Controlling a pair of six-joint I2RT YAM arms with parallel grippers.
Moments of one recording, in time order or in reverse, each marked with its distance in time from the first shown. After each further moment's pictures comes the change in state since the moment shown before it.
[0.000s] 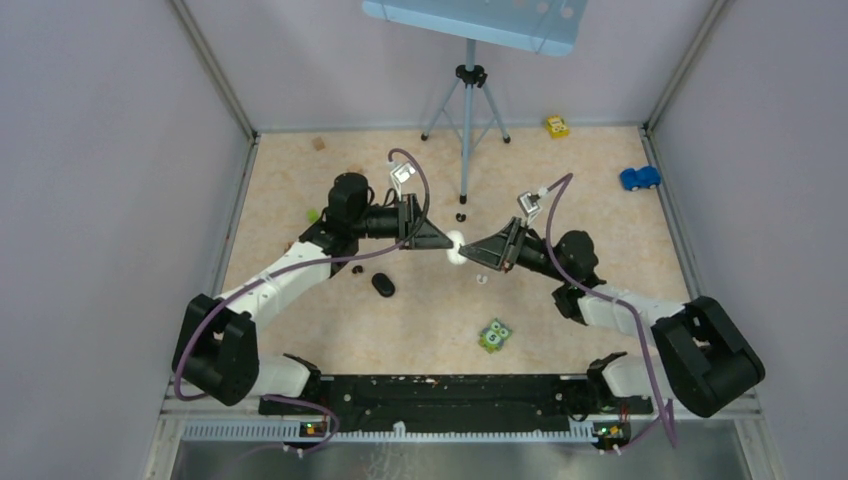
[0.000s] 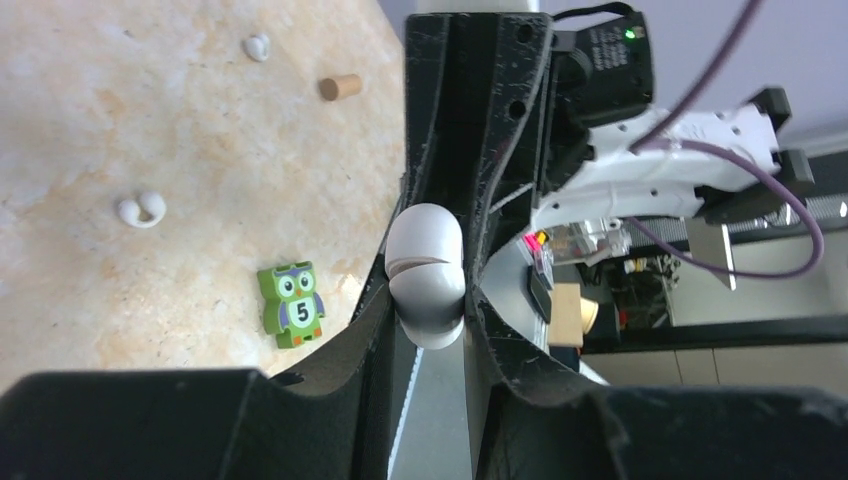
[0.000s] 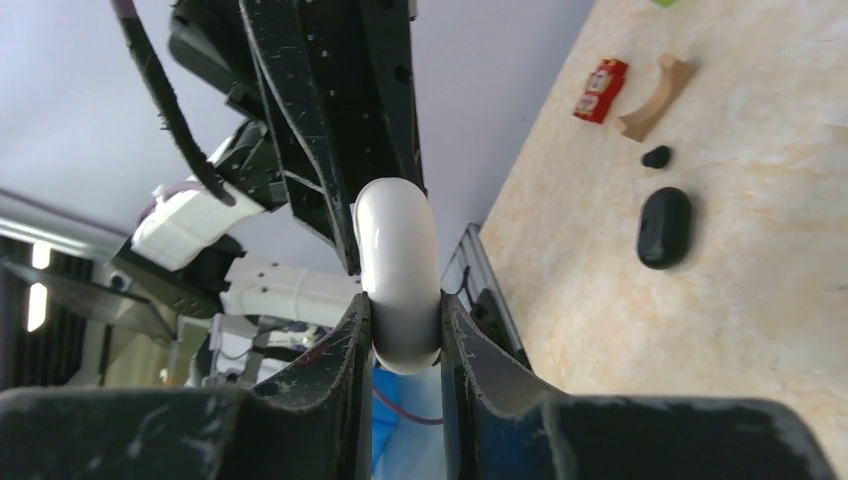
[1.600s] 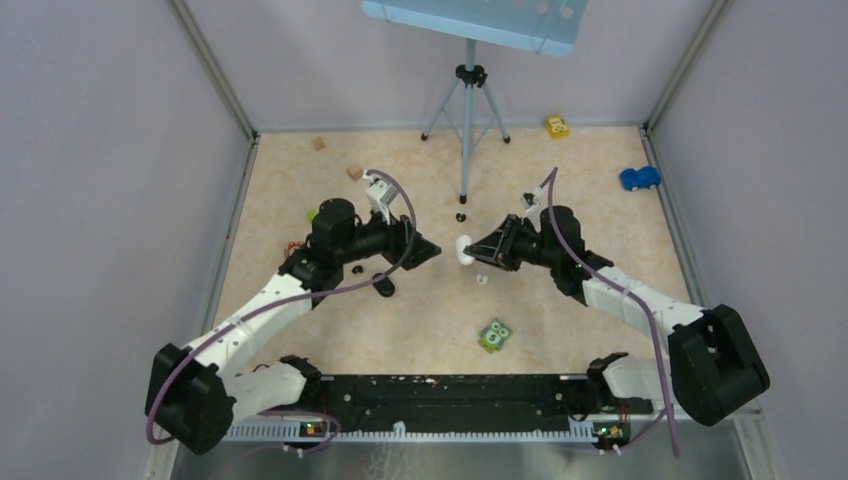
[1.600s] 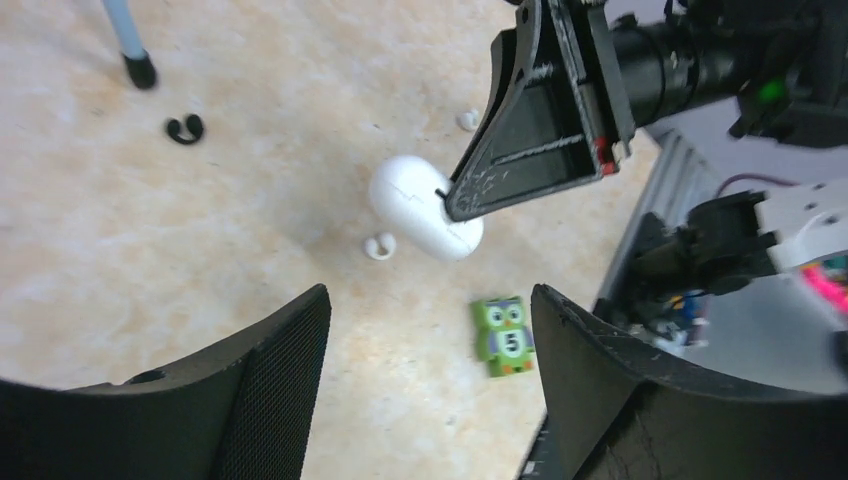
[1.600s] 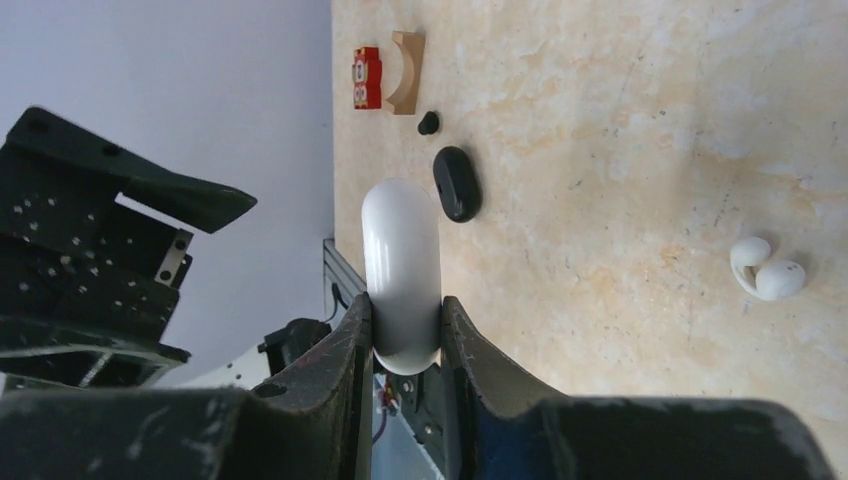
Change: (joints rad) left arm -0.036 -0.216 -0.112 -0.150 -0.414 0.414; right arm -0.015 -0.079 0.204 -0.889 0.219 -0.243
